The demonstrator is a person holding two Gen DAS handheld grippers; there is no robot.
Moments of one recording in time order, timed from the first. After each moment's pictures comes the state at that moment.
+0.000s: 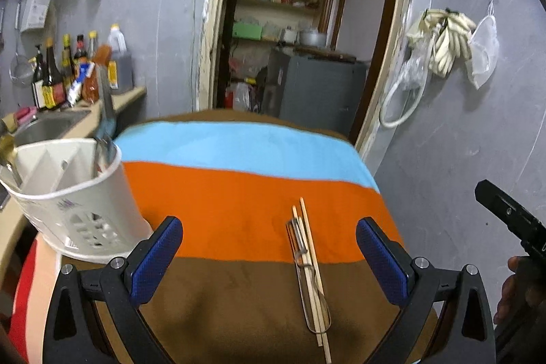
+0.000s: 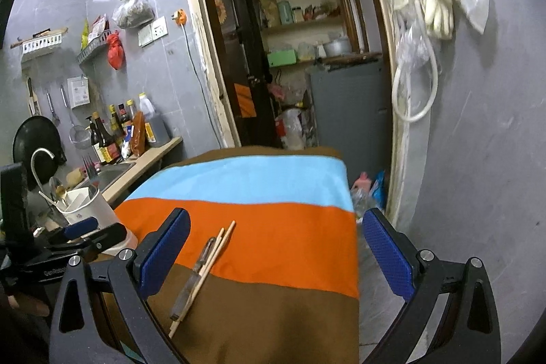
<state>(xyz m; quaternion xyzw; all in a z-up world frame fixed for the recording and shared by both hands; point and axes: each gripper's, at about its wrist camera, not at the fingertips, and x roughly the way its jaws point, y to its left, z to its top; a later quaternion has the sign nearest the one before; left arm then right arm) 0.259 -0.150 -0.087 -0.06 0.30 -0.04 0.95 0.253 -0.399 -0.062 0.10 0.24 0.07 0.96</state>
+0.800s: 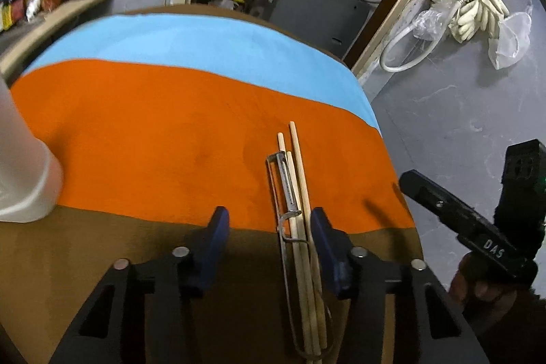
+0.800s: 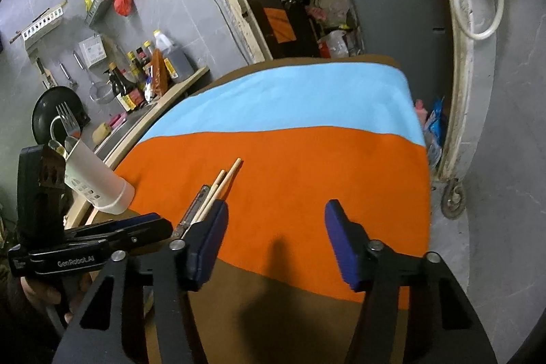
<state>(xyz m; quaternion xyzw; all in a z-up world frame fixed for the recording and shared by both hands) 0.331 -0.161 -0.181 -0.14 0.45 -0.10 0.87 0.354 -0.372 -0.190 0.13 0.38 0.19 0.89</state>
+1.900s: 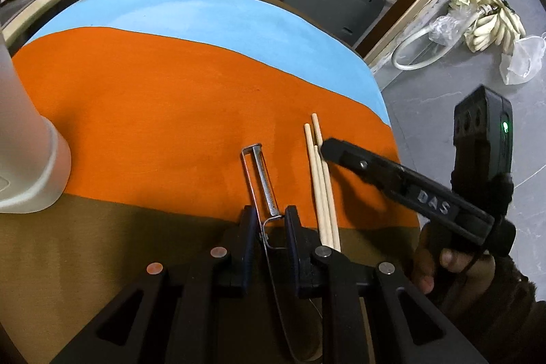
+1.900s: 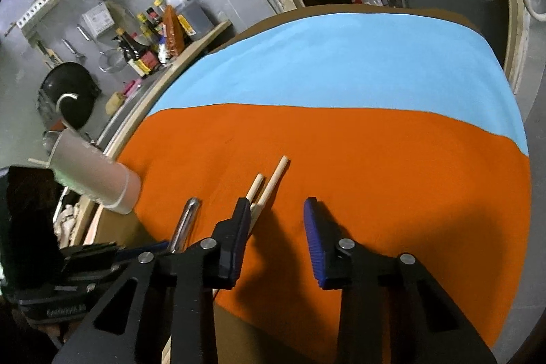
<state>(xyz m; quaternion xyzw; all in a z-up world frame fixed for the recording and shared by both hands) 0.337 -0.134 -0.192 -0.18 0.49 -0.10 0.85 0.414 -0.294 -0.225 0.13 0.47 0.25 0.84</state>
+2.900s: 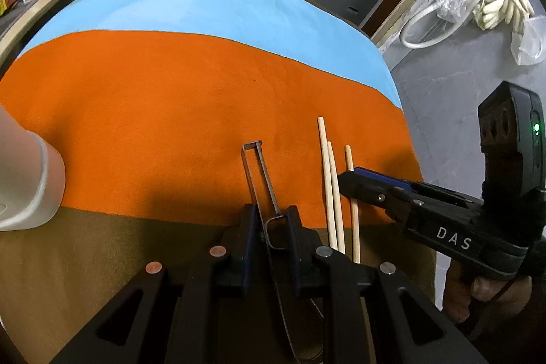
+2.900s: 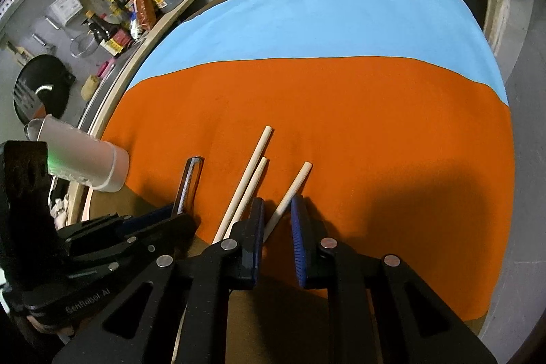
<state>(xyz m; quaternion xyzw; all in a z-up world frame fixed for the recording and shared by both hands) 0.355 -0.151 -0.193 -0.13 0.53 -0.09 0.83 0.391 -0.294 -0.225 0.12 0.55 0.20 0.80</state>
